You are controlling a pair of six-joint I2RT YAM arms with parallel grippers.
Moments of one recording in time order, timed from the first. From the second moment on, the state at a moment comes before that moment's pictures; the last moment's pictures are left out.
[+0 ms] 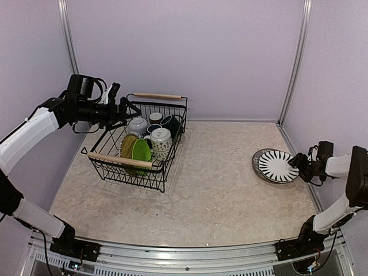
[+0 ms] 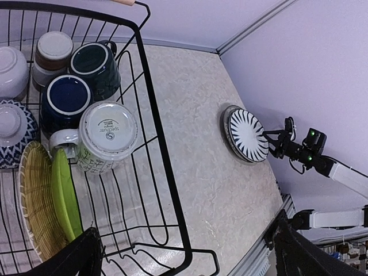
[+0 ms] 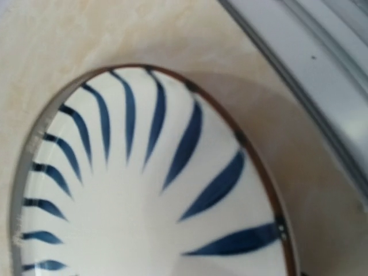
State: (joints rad) left arm -0.35 1.39 1.38 -0.57 0.54 -0.44; right arm -0.39 1.41 0.58 0.02 -0.40 0.47
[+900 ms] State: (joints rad) left arm -0.35 1.56 1.56 -0.85 0.15 -0.37; right arm -0.24 1.51 0.69 -0.12 -0.21 0.35
